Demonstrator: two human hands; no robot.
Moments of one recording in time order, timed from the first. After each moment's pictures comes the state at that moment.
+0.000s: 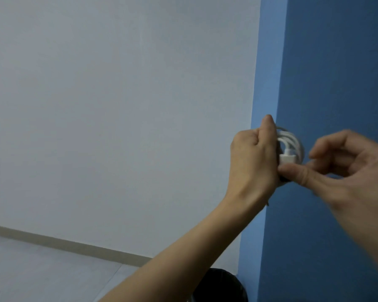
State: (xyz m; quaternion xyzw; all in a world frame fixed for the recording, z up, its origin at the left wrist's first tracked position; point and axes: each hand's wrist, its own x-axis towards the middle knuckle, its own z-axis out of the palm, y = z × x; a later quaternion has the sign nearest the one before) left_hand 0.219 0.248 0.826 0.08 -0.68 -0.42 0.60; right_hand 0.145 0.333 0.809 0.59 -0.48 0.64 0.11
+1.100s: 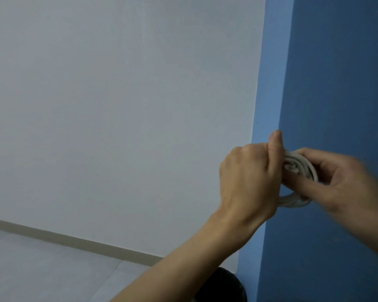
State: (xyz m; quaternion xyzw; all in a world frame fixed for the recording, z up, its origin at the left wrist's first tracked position) left_hand 0.229 0.248 0.808 0.15 -0.74 -0.19 0.63; right_hand 0.123 0.316 0.810 0.70 -0.49 0.52 0.04
